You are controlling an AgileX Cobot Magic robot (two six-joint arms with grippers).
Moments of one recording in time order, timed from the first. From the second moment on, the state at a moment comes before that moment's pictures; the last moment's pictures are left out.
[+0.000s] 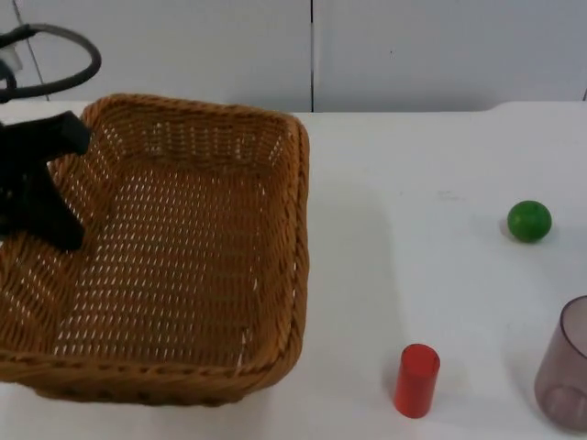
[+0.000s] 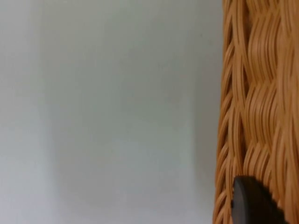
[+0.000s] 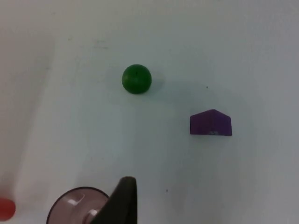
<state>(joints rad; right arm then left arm) 0.05 0.87 -0.74 -0.02 0.75 -0.02 0.01 1.58 -0.84 -0.65 0.76 0.41</state>
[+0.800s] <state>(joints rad) 0.05 1.46 -0.98 -0.18 0.96 -0.06 0.01 1.58 -0.84 -0.71 0.77 0.45</state>
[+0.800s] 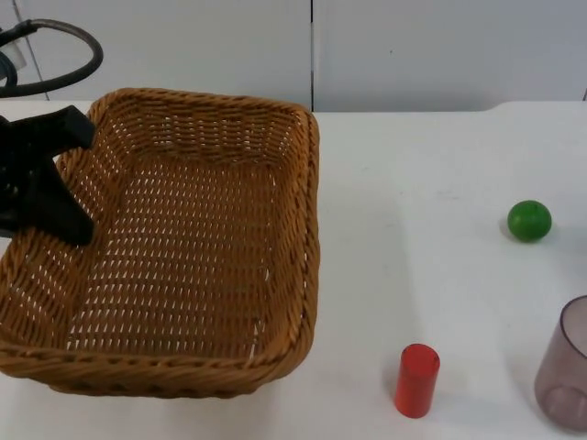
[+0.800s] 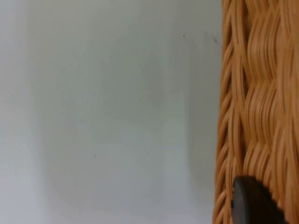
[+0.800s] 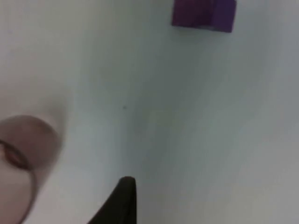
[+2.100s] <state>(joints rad) 0.04 2.17 -1.39 -0.26 0.81 -0.88 0.01 1.58 -0.84 -0.72 0.77 0.46</state>
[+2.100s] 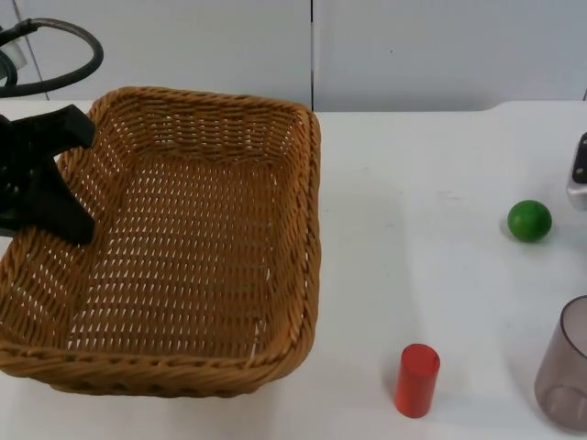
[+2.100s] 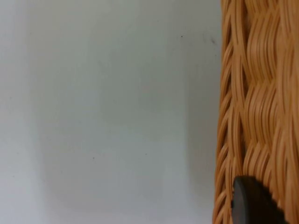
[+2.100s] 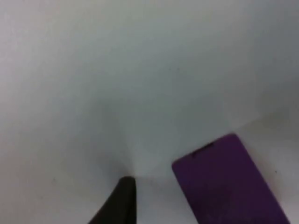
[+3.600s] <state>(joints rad) 0.27 1.61 -1.45 0.14 1.11 -0.36 0.01 1.58 -0.84 -0.73 0.77 0.48</state>
